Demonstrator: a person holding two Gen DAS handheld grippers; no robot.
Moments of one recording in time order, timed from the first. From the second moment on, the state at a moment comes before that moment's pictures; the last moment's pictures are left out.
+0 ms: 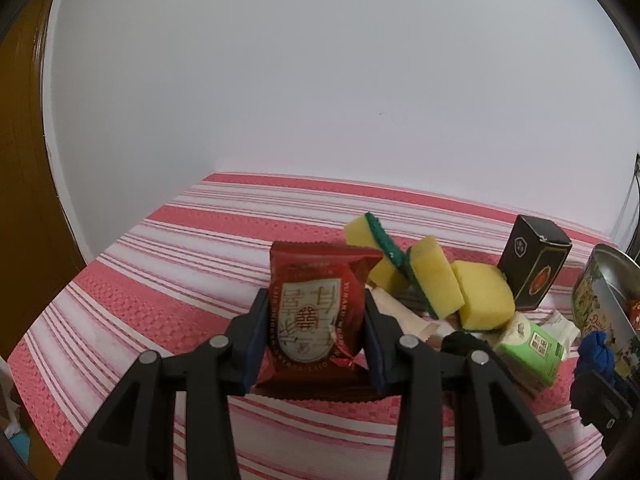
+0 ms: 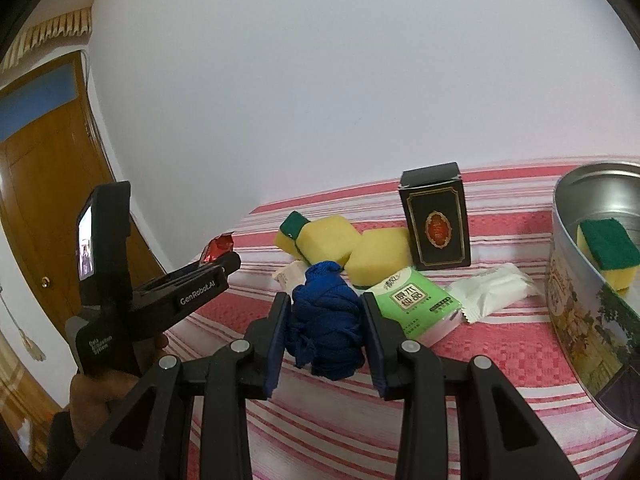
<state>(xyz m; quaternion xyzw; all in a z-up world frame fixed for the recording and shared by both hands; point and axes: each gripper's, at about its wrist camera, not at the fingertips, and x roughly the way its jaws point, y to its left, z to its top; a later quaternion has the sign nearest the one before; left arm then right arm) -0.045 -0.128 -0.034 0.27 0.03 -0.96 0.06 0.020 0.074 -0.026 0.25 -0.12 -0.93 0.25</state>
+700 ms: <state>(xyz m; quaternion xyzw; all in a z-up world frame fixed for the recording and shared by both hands) -0.030 -0.083 -0.028 0.28 0.02 -0.96 0.04 0.021 0.122 -0.031 0.24 -0.14 -0.94 0.18</state>
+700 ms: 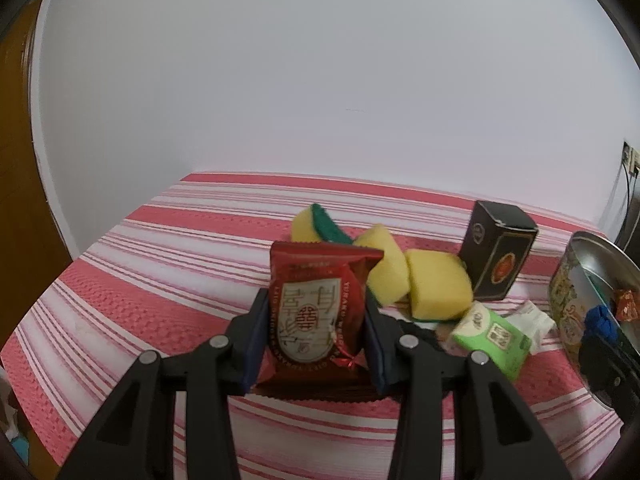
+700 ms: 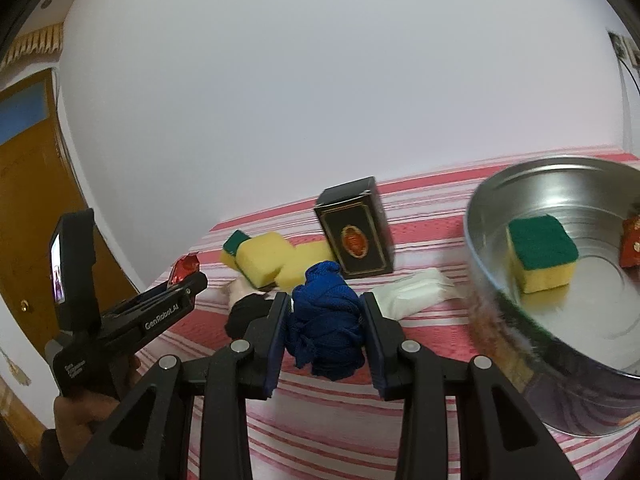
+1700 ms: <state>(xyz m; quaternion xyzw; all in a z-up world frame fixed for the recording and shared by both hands) -0.016 0.028 -0.019 0.27 0.02 -0.96 -0.10 0.064 0.216 0.009 0.14 -0.08 -0.99 0.02</state>
